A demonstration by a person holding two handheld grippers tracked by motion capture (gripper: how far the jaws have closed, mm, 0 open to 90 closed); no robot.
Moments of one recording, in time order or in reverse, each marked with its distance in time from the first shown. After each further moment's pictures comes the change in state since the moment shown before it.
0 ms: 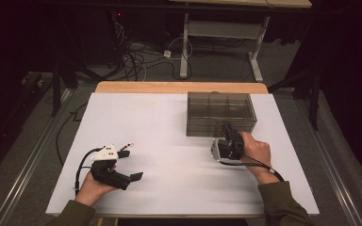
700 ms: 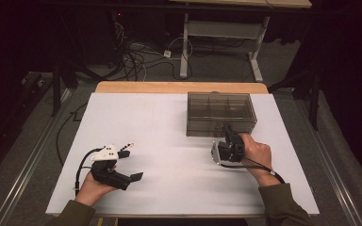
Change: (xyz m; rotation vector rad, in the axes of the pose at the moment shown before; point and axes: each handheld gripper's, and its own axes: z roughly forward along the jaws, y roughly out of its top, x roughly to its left) left arm 0.000 0.000 0.000 0.004 0.001 0.003; right arm 0.002 -0.001 -0.006 -0.014 -0.006 -0.014
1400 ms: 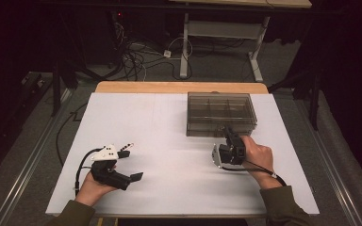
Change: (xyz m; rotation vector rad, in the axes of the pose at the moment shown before) left arm 0.000 0.000 0.000 -0.001 0.000 -0.002; right arm 0.002 -0.002 -0.009 0.004 0.000 -0.007
